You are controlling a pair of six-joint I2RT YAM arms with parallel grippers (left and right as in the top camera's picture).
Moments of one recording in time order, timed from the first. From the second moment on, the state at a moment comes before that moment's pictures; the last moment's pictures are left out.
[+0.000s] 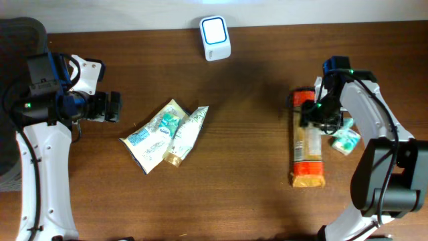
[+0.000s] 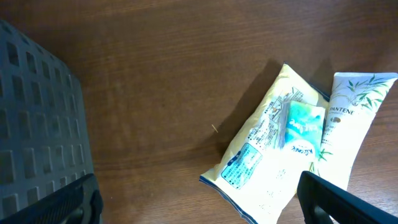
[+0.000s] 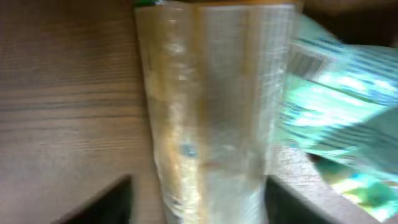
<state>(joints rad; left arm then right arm) 0.20 1.49 1.48 -1.01 0.15 0.34 -0.08 1.87 1.40 -1.08 -0.10 0.08</state>
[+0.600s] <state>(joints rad) 0.20 1.49 1.48 -1.01 0.15 0.34 0.60 1.99 1.51 -0.67 -0.29 0.74</state>
